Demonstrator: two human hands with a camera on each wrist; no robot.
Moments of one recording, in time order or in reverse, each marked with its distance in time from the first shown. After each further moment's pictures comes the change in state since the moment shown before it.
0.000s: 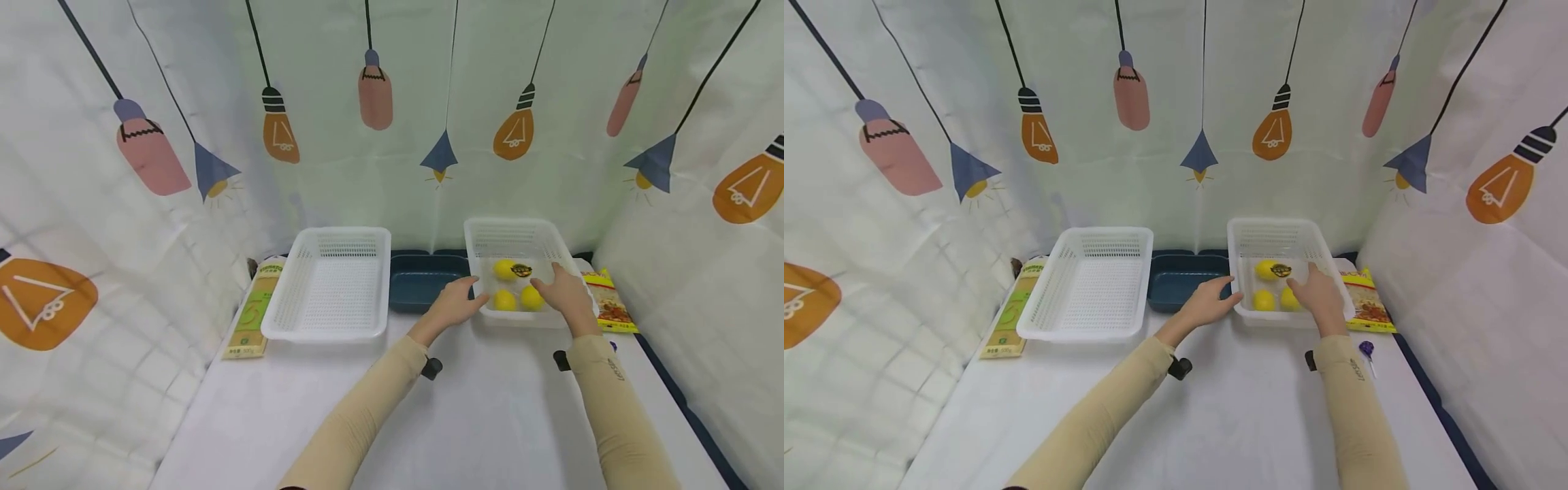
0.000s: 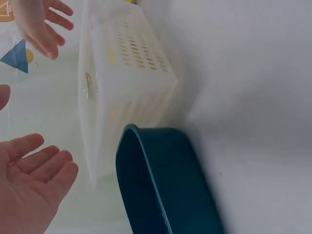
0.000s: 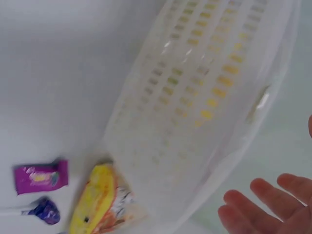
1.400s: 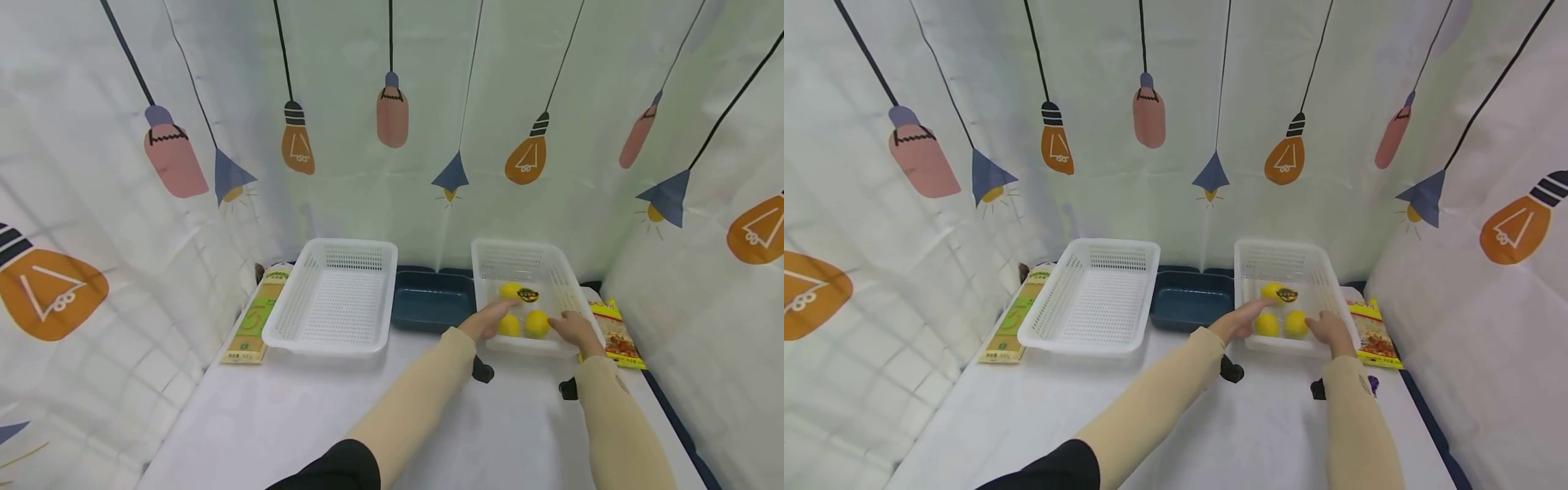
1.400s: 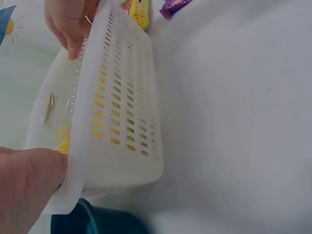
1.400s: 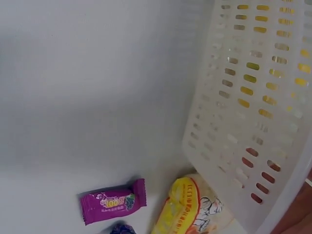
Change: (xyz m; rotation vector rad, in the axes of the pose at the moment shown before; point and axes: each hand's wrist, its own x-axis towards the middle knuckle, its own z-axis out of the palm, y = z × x) left_hand 0.067 0.033 0.062 -1.043 -0.128 -0.437; right_hand 0.031 0.049 0.018 0.116 -0.253 0.058
